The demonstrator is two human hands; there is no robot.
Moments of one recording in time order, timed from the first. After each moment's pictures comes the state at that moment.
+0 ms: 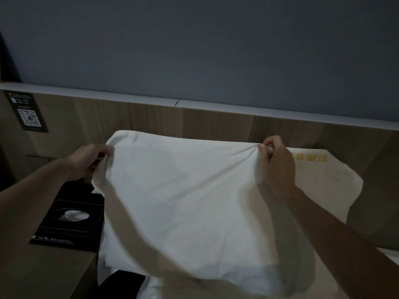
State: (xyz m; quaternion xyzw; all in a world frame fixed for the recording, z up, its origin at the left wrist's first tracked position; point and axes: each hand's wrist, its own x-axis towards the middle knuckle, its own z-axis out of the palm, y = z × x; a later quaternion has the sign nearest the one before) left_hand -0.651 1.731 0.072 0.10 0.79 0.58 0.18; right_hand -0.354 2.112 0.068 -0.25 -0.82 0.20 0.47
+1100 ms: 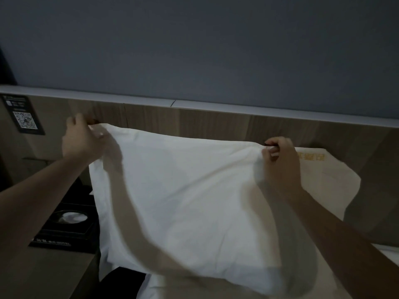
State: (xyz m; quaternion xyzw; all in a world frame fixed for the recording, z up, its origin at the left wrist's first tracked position) left_hand -0.645 1.756 0.102 0.10 0.92 0.32 -0.20; right_hand -0.342 2.133 0.061 -0.23 -0.81 0.21 0.49
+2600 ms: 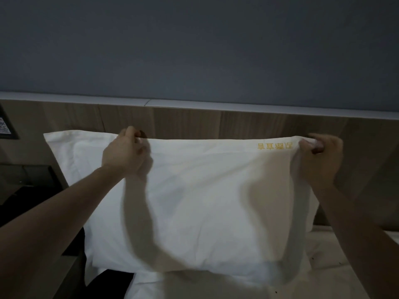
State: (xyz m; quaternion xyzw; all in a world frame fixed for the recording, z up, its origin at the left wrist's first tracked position) left_hand -0.555 1.861 0.080 0.30 0.90 0.27 -0.19; right_hand -0.235 2.247 0.063 -0.35 -0.71 0.19 0.59
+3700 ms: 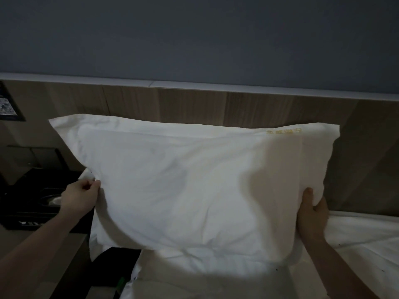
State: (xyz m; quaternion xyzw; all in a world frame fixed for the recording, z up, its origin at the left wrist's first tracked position) left_hand -0.558 1.722 -0.052 0.06 0.91 0.40 -0.04; right_hand -0.180 2.162 -0.095 -0.45 -0.58 0.45 0.51
